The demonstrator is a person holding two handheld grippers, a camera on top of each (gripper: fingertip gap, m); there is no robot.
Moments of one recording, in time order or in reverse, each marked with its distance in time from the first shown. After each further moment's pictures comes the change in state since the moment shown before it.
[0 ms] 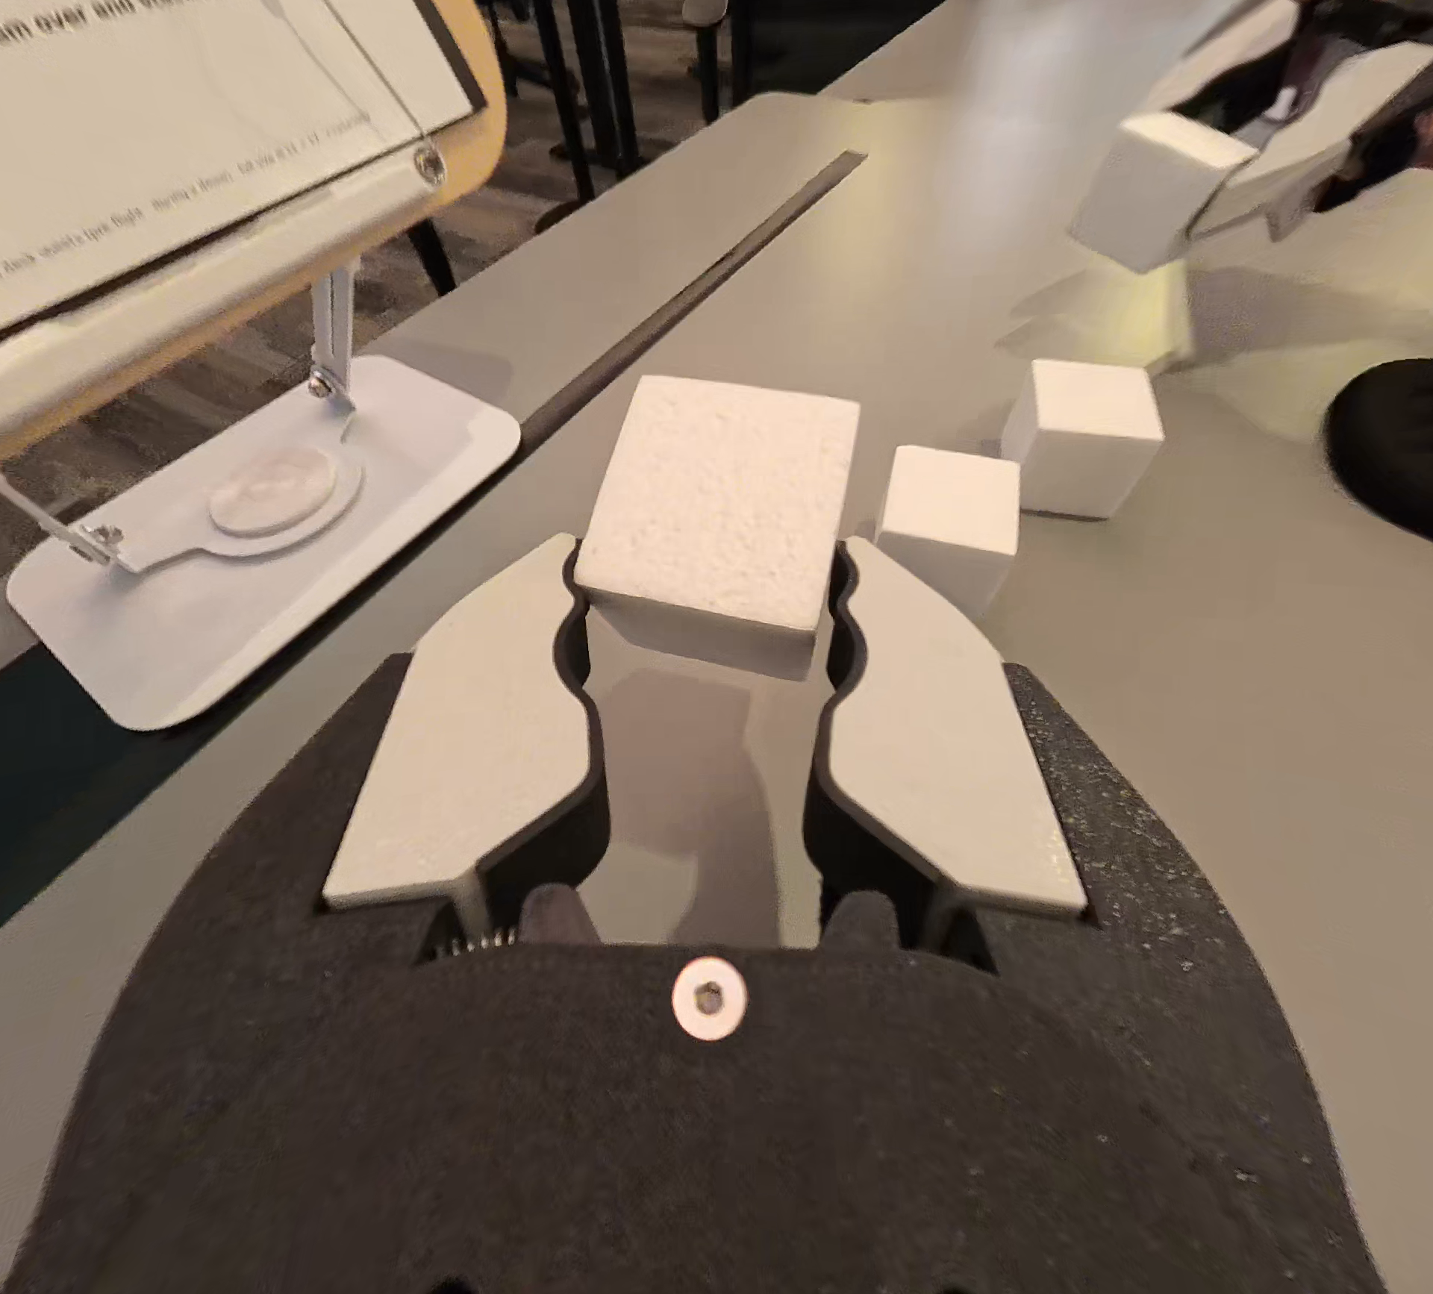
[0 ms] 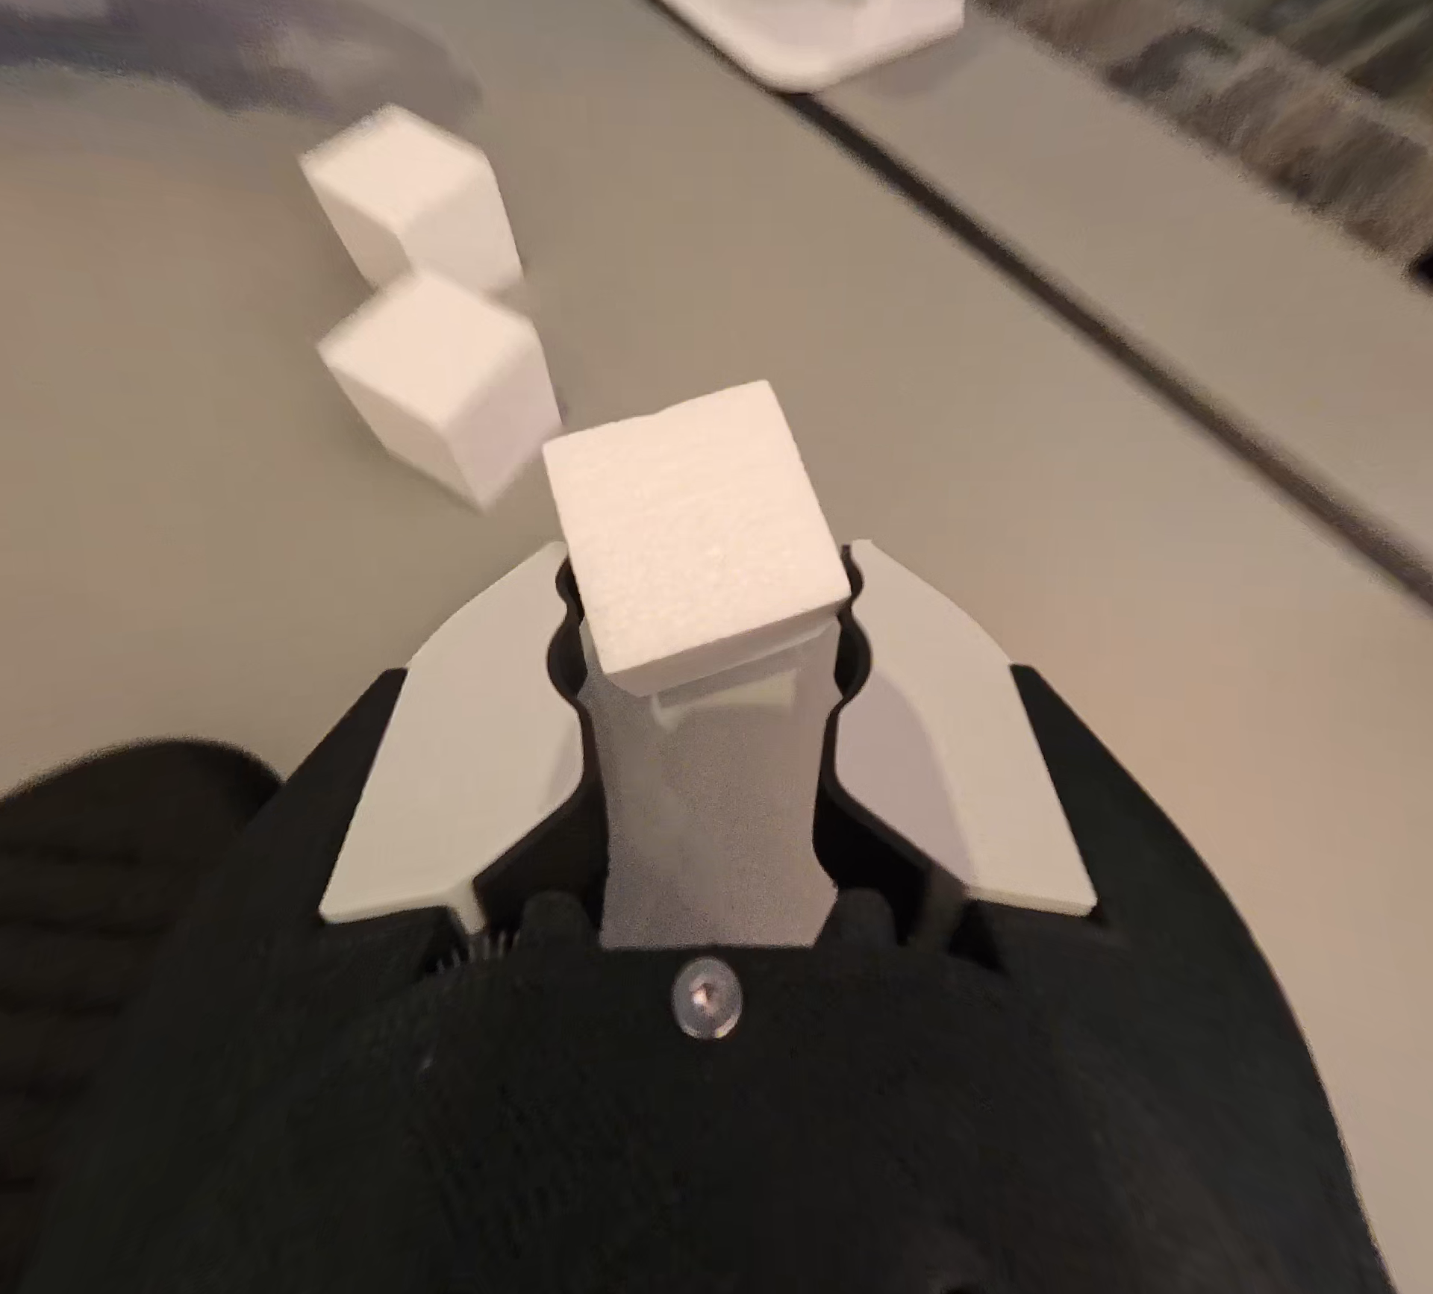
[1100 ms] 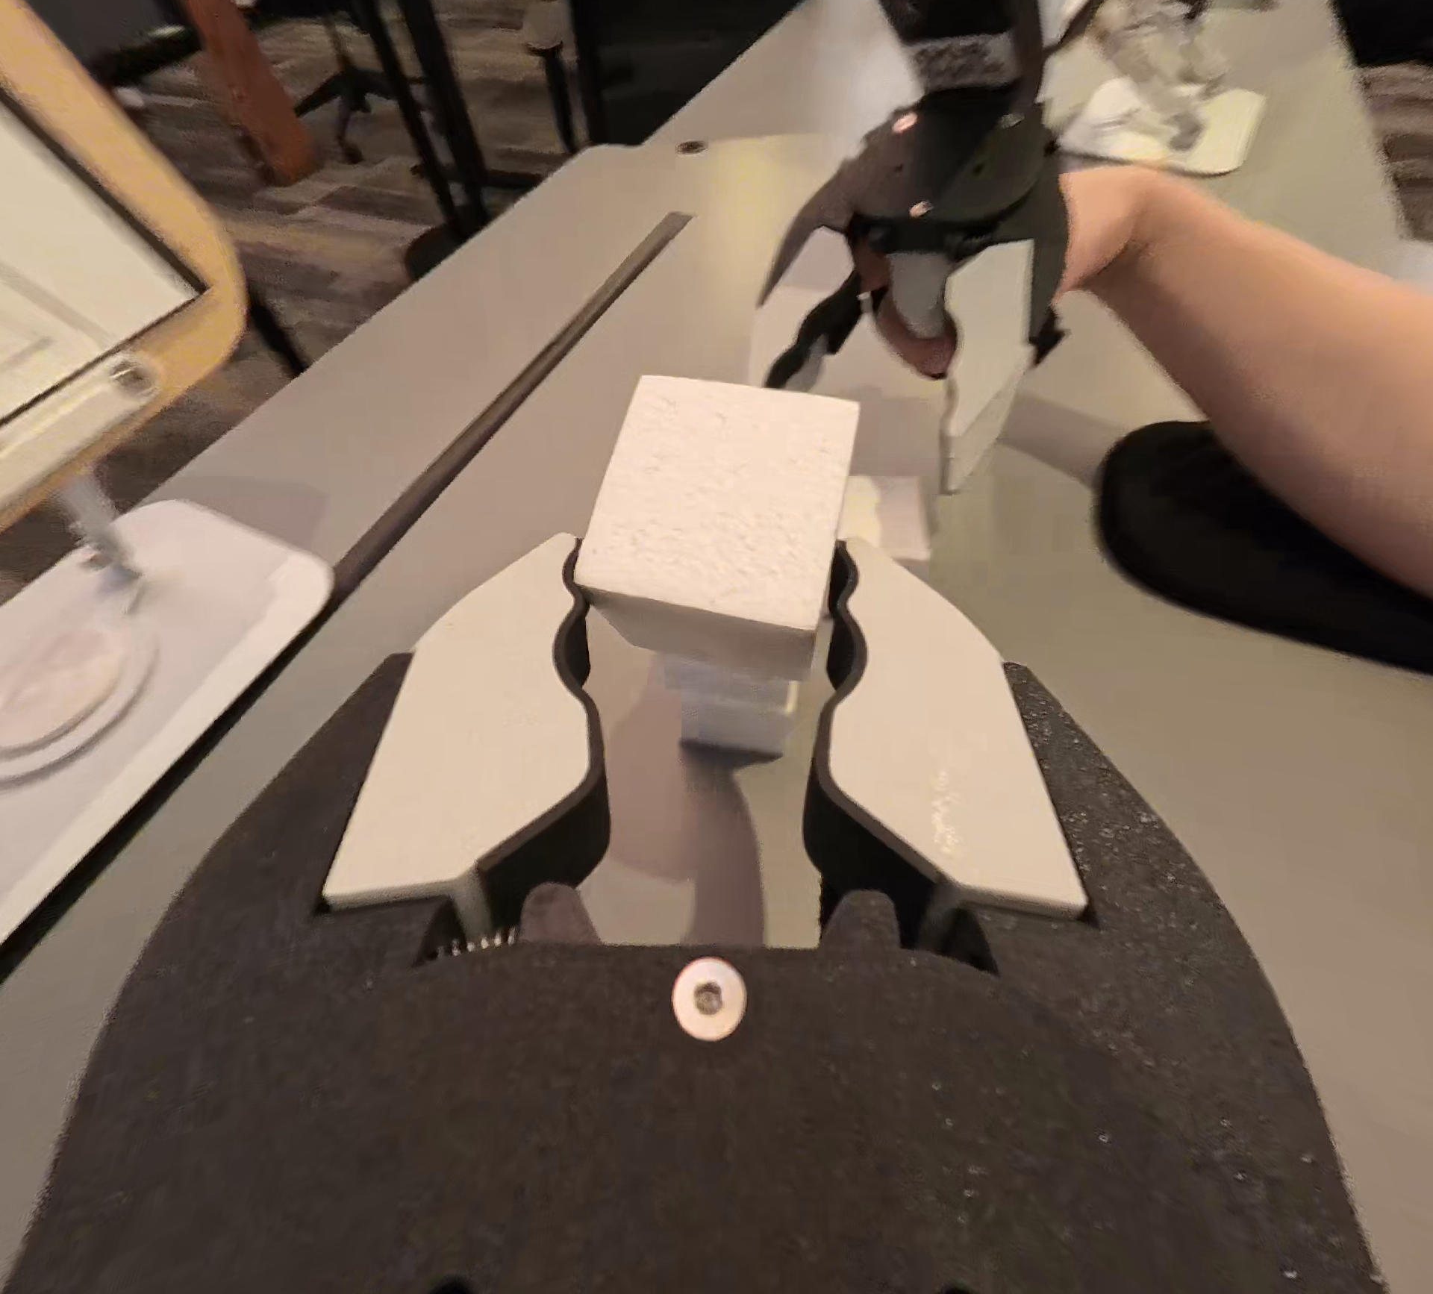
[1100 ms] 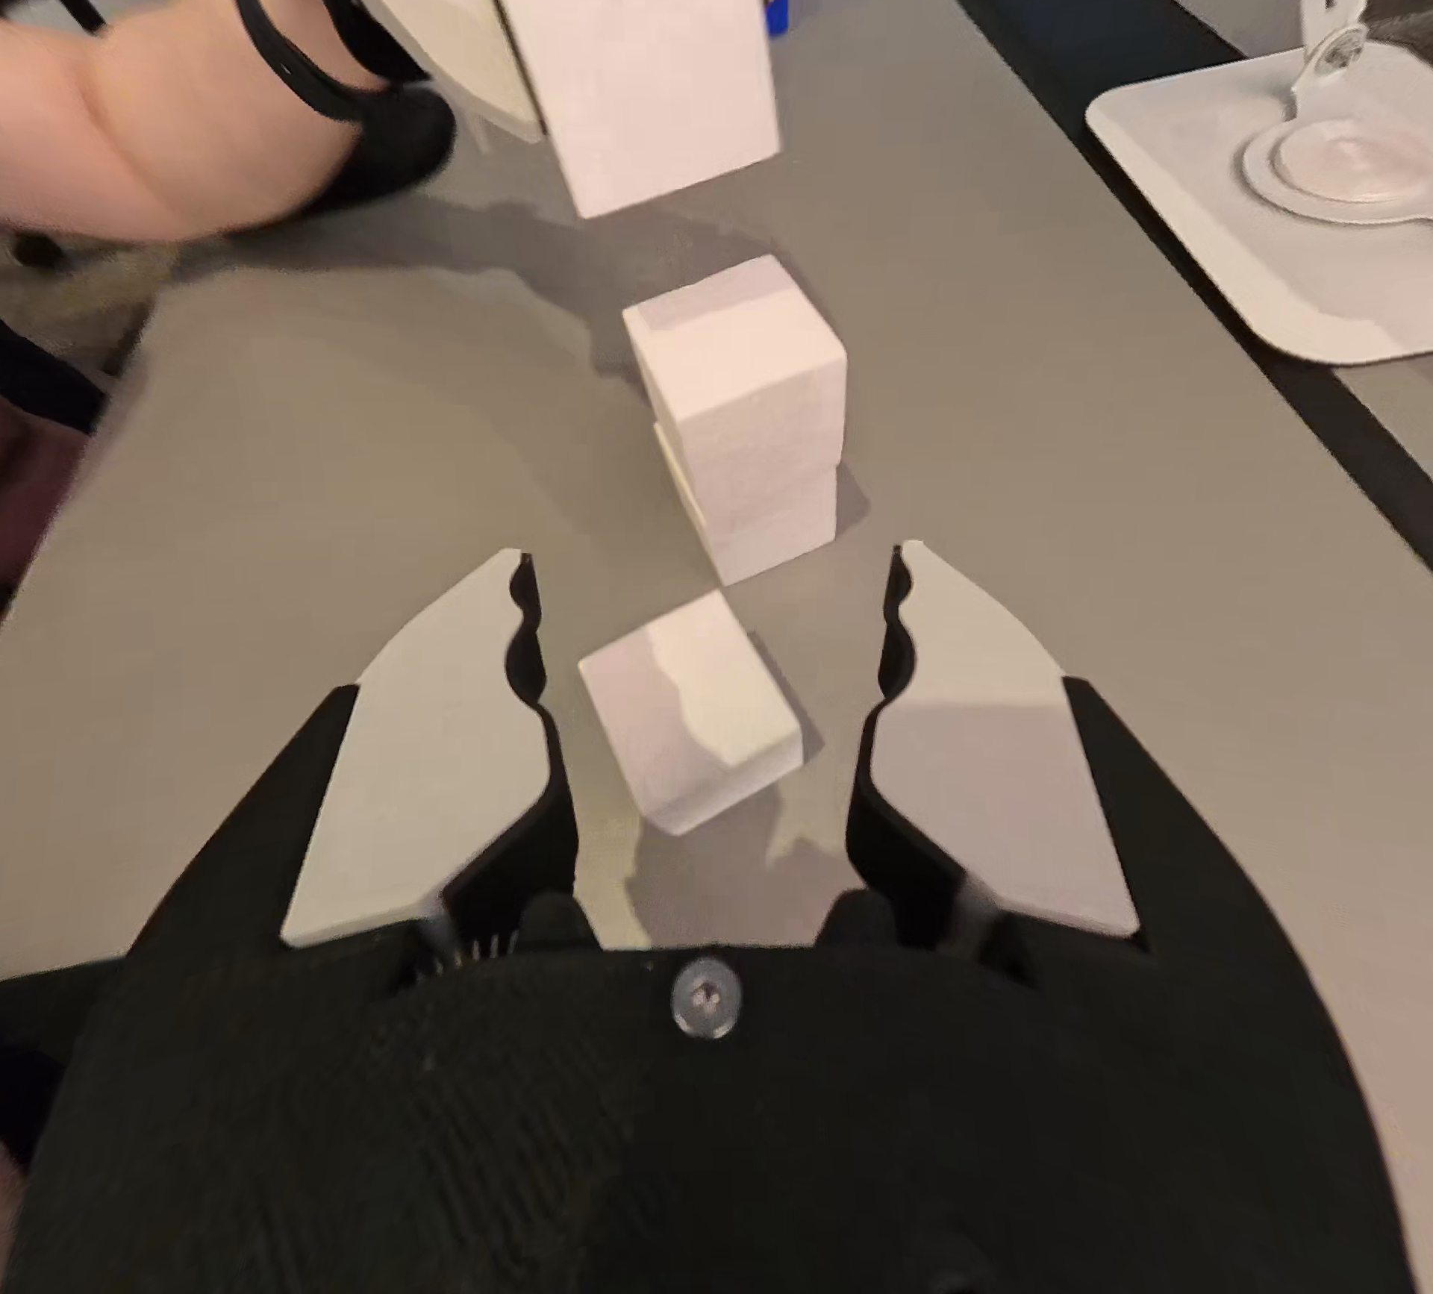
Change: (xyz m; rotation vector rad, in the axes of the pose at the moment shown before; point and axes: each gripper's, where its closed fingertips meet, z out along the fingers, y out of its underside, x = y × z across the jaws) left arm 0.081 -0.054 0.032 -0.016 0.156 0.050; right arm -0.085 -0.066 0.083 0.043 -0.555 -0.074
